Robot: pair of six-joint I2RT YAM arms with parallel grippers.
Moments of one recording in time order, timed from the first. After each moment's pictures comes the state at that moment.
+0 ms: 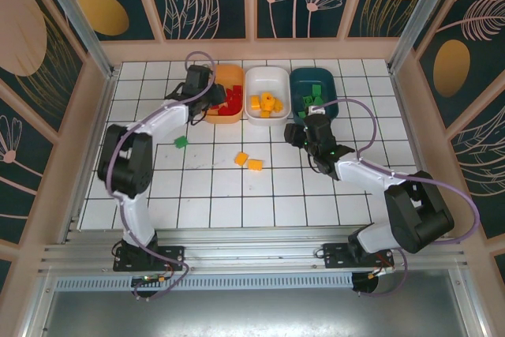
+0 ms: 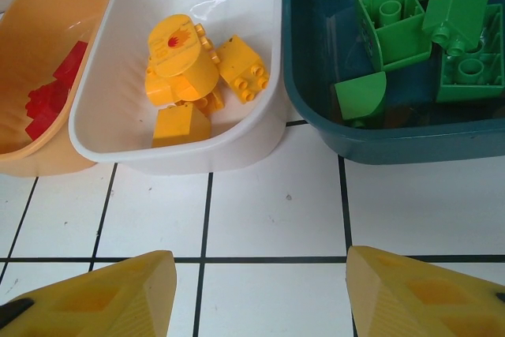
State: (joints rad) left arm -0.35 1.98 1.47 -0.19 0.03 -0.56; right arm 0.51 1.40 0.70 0.12 0.16 0.50
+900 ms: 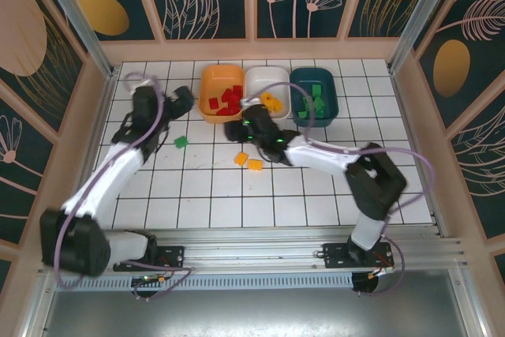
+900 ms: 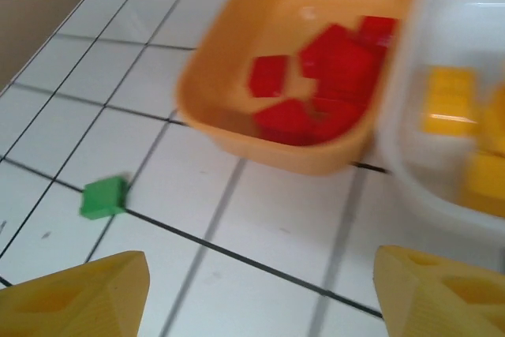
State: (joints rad) left arm -0.19 1.19 0.90 -0.19 -0.10 -0.69; right arm 0.88 1.82 1.24 0.03 0.20 0.40
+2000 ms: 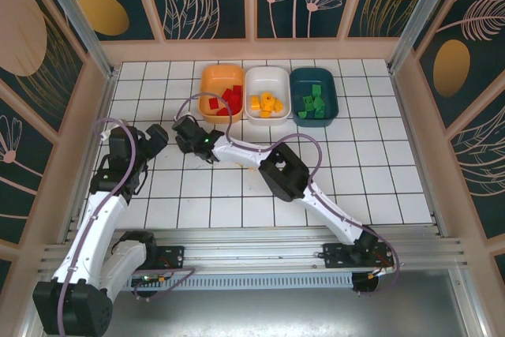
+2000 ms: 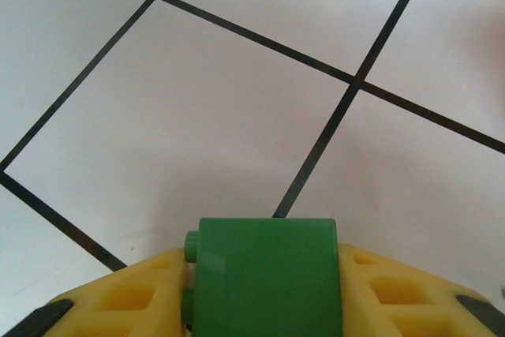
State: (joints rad) left arm -0.07 0.86 0.68 -0.45 -0.11 -0.75; right arm 1.02 2.64 2.20 -0.29 0.26 0.32
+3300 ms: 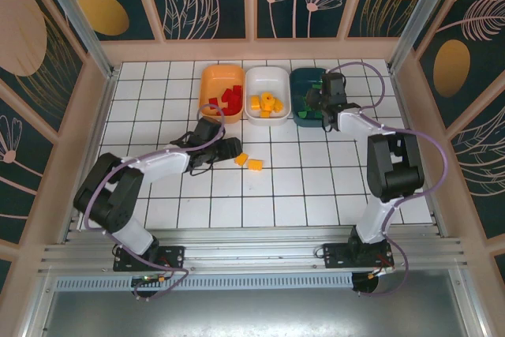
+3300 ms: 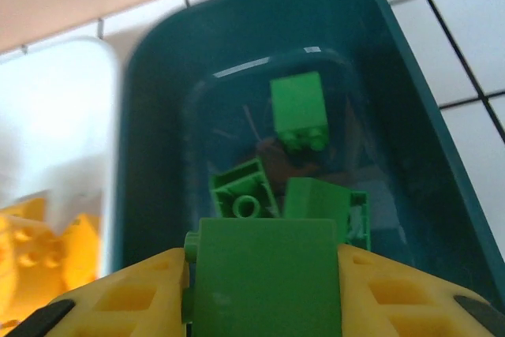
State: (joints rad) left arm -0.57 1.65 0.87 -0.10 0.09 -0.70; right arm 0.22 1.82 1.19 -0.04 0.09 0.39
